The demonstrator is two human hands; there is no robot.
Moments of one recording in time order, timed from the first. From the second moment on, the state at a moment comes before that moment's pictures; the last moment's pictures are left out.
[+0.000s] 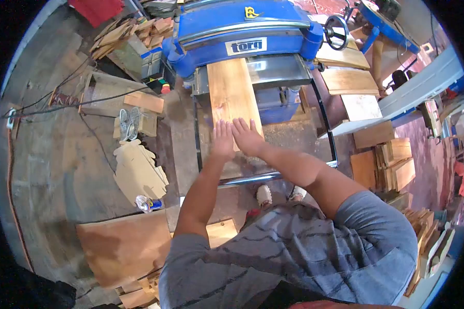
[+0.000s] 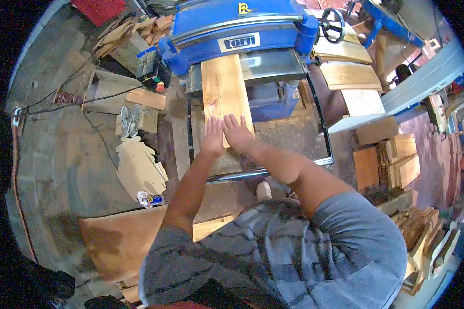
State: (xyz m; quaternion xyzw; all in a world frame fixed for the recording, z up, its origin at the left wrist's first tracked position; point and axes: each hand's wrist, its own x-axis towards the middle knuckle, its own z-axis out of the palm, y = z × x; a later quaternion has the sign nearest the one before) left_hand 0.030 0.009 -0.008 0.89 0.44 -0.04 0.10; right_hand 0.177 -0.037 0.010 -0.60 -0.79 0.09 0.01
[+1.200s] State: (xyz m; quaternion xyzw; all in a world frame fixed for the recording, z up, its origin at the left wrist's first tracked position) left_hand 0.081 0.108 0.004 0.88 0.46 -0.14 0.05; right_hand 0.419 -0.294 0.023 -0.78 -0.50 0.15 0.36
